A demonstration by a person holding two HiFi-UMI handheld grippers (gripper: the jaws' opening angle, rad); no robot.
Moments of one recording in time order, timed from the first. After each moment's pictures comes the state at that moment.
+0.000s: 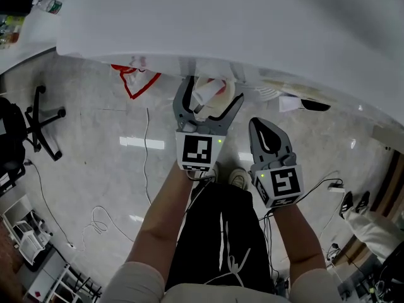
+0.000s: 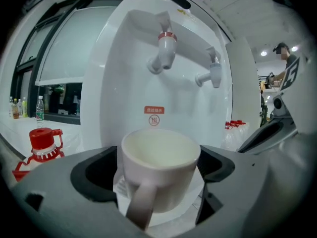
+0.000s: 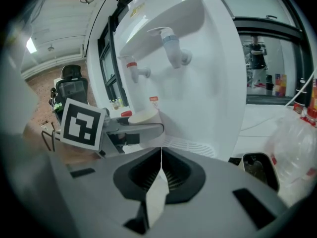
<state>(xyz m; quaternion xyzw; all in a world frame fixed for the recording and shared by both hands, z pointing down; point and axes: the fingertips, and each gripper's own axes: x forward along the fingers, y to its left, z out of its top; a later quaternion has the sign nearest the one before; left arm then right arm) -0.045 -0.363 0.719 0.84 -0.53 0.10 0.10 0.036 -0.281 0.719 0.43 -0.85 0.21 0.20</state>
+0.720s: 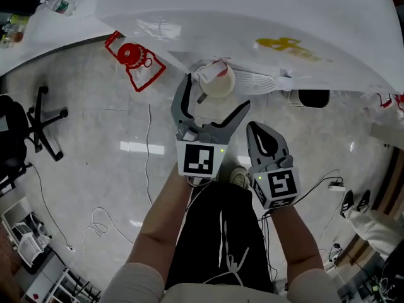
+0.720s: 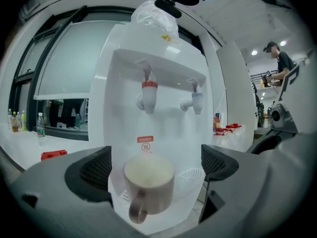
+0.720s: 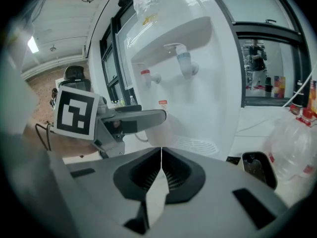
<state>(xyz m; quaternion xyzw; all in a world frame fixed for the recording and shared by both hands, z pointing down) -0.043 -0.338 0.657 0.84 -0.53 0.08 0.04 0.029 -0.249 0.705 0.43 -0.85 0.21 0.20</state>
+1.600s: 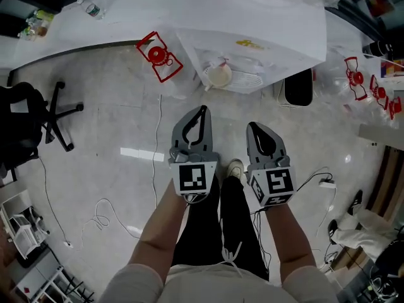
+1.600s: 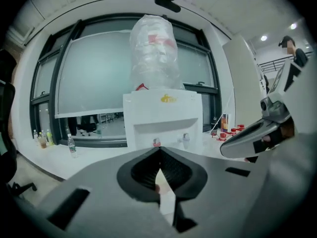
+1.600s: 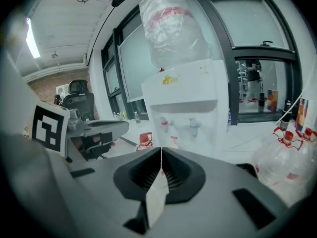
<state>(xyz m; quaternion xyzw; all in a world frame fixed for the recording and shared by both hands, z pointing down) -0.082 -0.233 0.520 0.79 -0.60 0.11 0.04 0.036 -0.201 0.555 0.46 -0.85 0.20 0.17</state>
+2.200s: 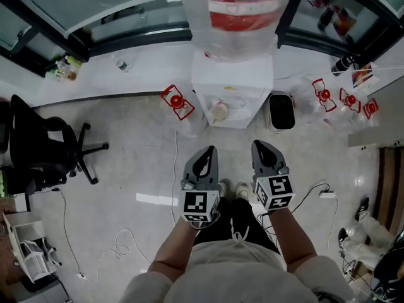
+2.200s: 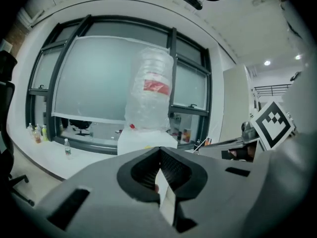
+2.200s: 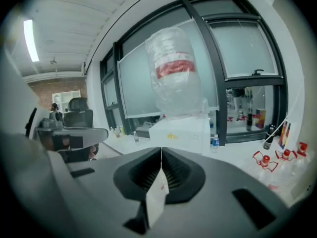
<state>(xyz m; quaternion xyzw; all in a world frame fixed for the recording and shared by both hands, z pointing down) -0.062 -0.140 0.346 0.82 -0.55 0.07 0.10 0.065 -0.158 0.373 0.50 -0.84 0.16 0.12</state>
